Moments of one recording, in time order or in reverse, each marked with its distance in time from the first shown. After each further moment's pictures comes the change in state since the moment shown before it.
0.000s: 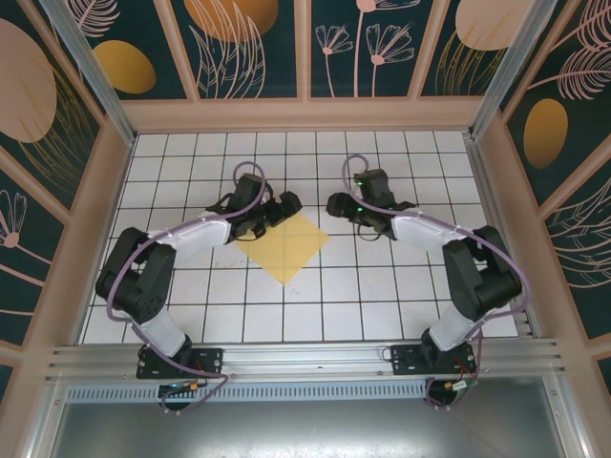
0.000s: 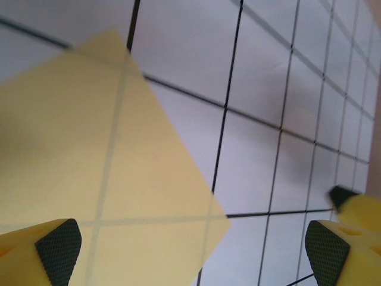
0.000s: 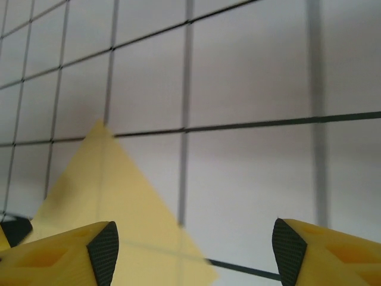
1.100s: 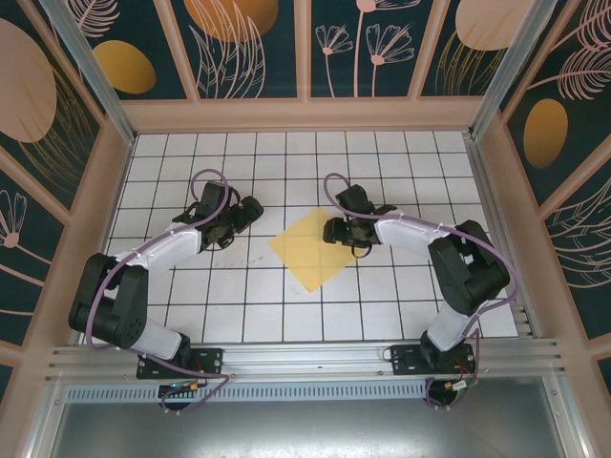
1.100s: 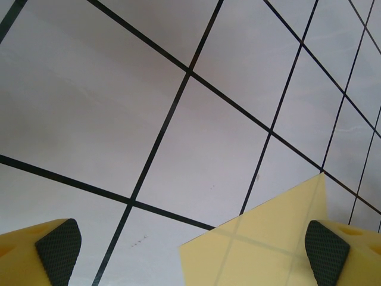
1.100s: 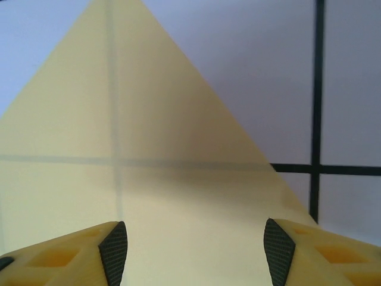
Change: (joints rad) left arm 0.151 -0.179 -0.157 -0.128 -0.130 -0.002; right arm 0.110 0.040 0.038 -0.302 0.127 0.005
